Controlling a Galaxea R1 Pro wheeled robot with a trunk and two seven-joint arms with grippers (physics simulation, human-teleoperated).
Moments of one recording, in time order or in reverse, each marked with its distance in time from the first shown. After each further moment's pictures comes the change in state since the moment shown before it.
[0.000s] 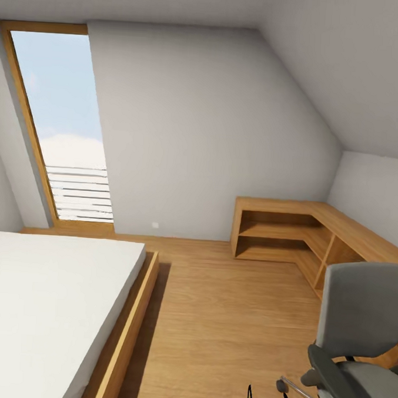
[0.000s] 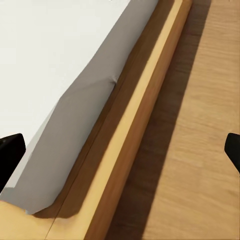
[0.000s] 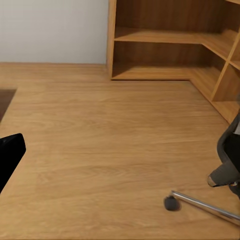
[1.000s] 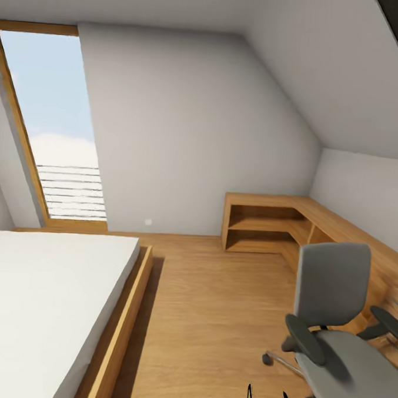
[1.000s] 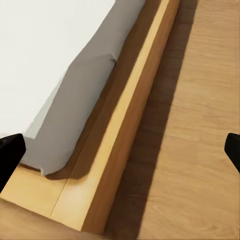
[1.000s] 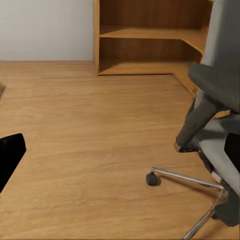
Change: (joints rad) left arm 0.000 0.002 0.001 0.000 0.002 -0.001 0.000; right arm 0.000 0.002 0.001 -0.001 0.001 -0.007 -0.004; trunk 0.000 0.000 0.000
